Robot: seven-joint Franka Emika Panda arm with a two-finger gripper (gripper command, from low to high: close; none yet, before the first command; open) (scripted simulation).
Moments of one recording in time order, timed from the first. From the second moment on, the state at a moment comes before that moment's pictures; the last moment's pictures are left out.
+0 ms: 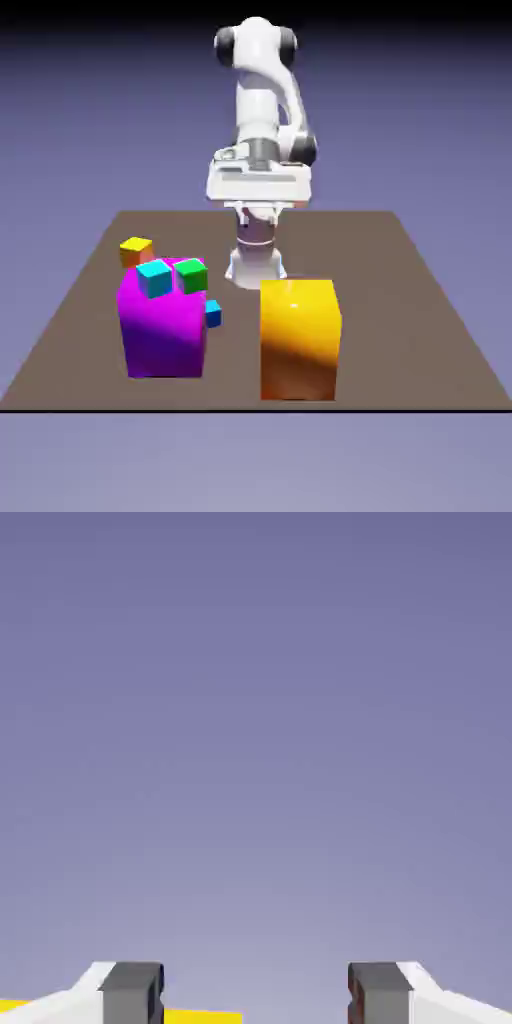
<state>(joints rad) 0.00 -0.53 0.02 -2.81 -0.05 2.98 0.76</state>
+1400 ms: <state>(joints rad) -0.24 0.37 0.63 -2.82 -0.96 1.53 0.79</state>
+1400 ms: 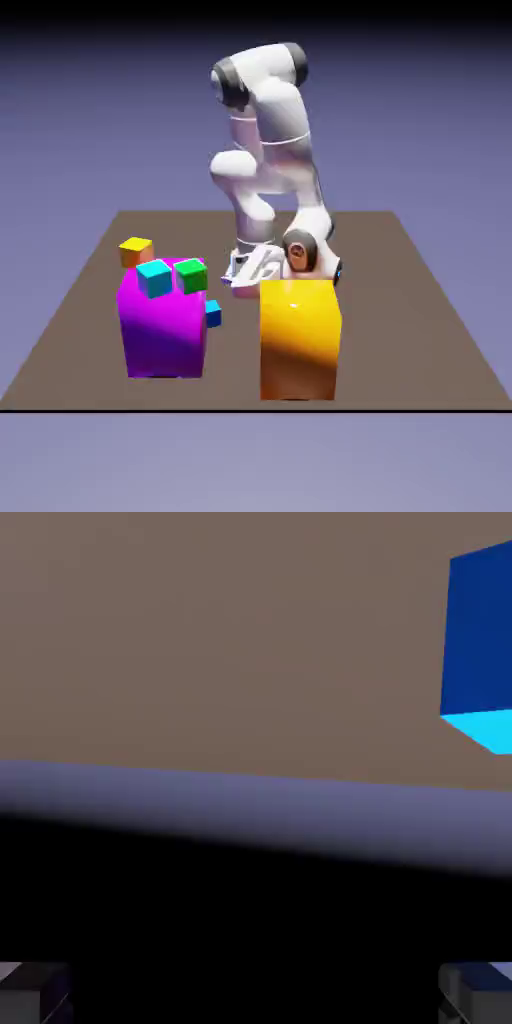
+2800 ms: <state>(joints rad) -0.36 0.37 0.84 -2.74 -1.09 1.25 0.60</state>
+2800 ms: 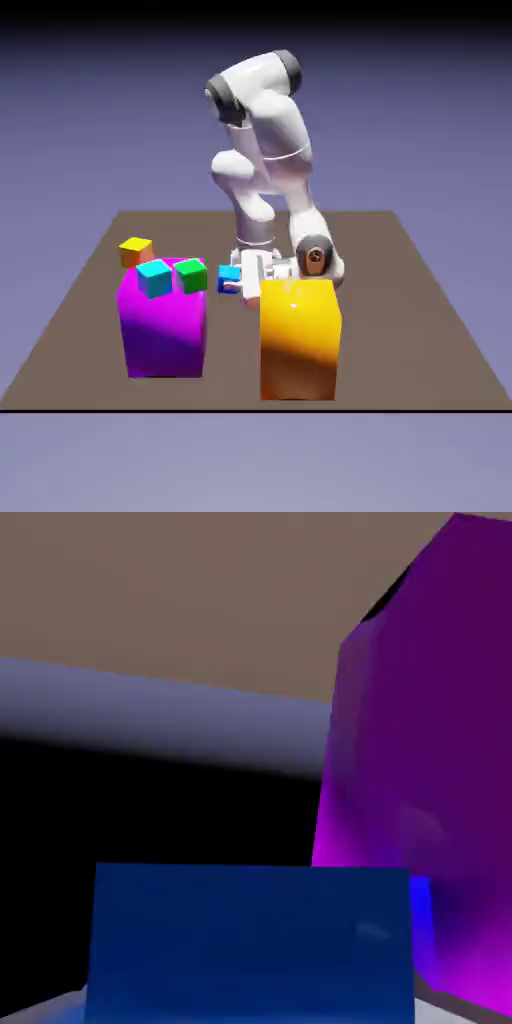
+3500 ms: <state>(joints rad) -0.31 0.12 0.71 -2.32 -0.81 1.20 0.05</state>
